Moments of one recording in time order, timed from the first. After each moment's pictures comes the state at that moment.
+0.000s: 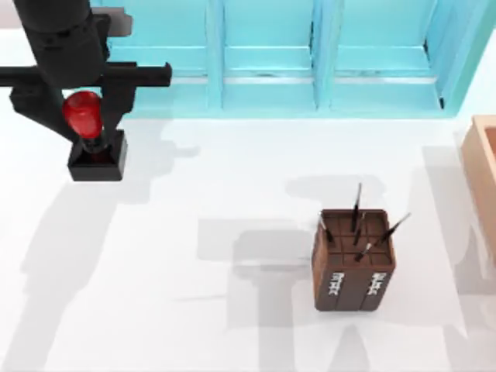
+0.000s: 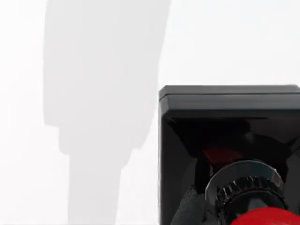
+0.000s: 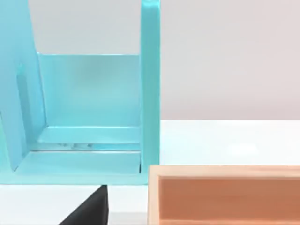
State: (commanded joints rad) left arm -0.33 1.95 1.88 -1.51 0.00 -0.31; right arm 0.00 0.00 0.00 0.00 0.00 0.00
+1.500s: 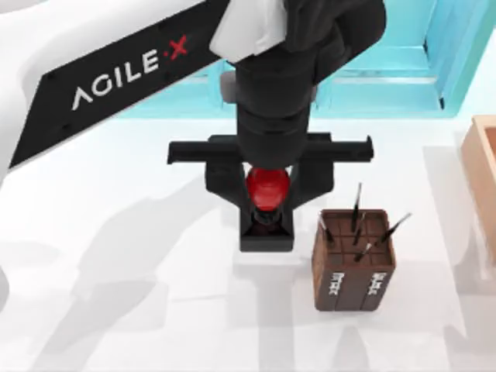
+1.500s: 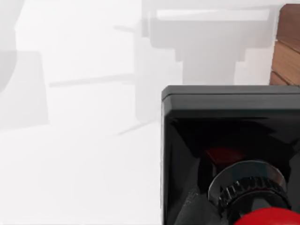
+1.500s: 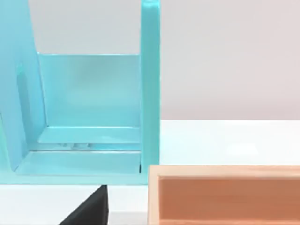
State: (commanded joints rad) left arm -0.84 2.04 1.97 -1.50 0.00 -0.81; right arm 0.00 0.00 0.00 0.00 0.00 0.00
